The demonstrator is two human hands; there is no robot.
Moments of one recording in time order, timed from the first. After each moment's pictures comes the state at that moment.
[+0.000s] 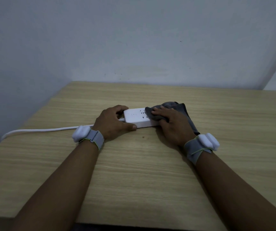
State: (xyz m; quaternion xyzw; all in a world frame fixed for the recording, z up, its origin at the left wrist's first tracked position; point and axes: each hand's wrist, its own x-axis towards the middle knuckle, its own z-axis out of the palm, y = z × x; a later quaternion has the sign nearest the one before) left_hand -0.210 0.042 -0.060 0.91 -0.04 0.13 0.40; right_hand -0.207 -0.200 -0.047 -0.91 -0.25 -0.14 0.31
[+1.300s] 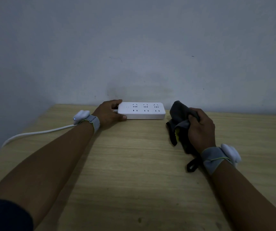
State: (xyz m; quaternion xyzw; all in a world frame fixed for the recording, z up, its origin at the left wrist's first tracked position) left_hand 0.036 0.087 -0.044 0.92 -0.04 0.08 0.39; right_hand -0.013 -0.231 -0.054 -0.81 -0.04 -0.29 0.51
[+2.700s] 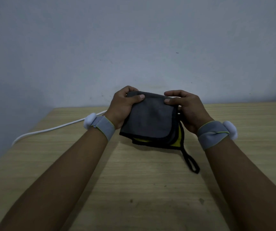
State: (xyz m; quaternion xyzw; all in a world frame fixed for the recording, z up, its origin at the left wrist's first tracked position) left_hand -0.041 -0.025 0.017 0.69 -0.07 0.11 0.71; right_hand -0.039 -0.227 0.013 -0.65 -0.07 -0.01 0.75
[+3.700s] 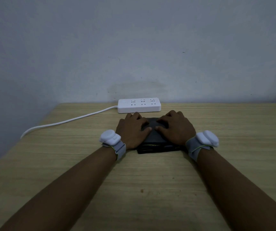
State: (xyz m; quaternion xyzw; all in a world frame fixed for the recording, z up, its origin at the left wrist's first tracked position) left_hand -0.064 -0.013 -0.060 0.97 -0.12 0.16 0.12; right_hand -0.042 -0.203 -0.055 -0.97 -0.16 -0.12 0.15
